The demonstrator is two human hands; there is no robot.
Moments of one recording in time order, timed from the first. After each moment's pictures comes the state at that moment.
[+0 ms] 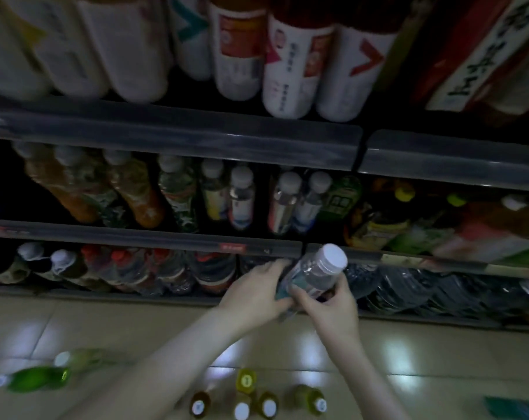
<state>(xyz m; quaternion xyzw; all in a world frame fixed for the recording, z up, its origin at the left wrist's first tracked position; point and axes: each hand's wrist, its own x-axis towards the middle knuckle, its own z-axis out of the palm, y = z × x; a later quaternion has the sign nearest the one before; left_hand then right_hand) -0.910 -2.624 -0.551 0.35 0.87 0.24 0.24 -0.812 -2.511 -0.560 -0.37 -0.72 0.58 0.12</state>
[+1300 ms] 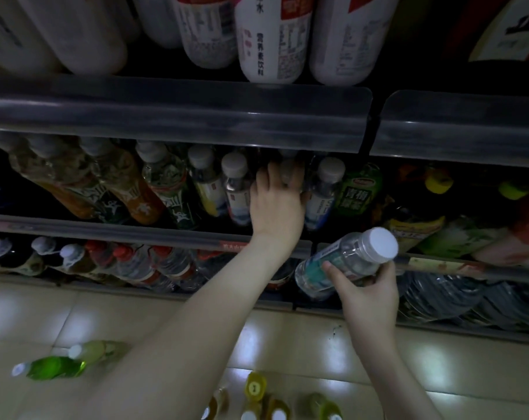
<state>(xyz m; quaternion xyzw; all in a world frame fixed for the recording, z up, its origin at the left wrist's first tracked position) -0.993 -2.519 -0.569 0.25 0.94 0.18 -0.17 -0.834 -2.456 -0.581 -0.36 -0.65 0.62 0.24</state>
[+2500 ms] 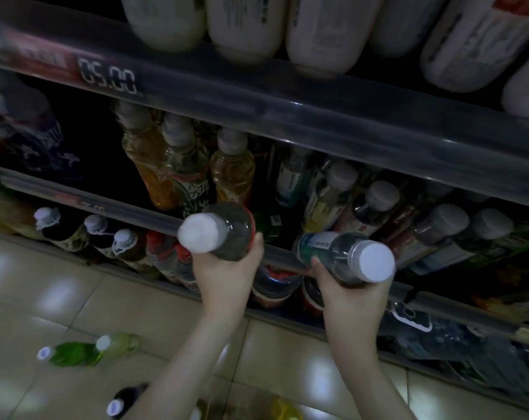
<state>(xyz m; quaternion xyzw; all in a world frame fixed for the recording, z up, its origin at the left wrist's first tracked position) -1.024 -2.748 -0.602 -0.13 0.71 0.68 -0.14 -0.960 -2.628 -0.586 -0.30 -0.68 0.61 0.27</state>
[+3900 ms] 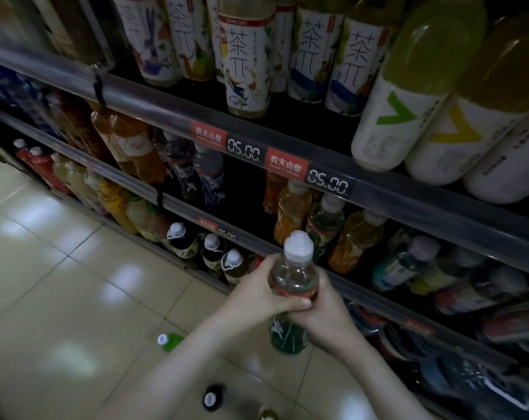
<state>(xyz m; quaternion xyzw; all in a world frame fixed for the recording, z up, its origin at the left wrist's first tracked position) -1.054 -2.952 -0.528 0.03 0.81 0.54 0.23 -1.028 -2.800 -0.539 -0.06 -0.81 0.55 -0.16</state>
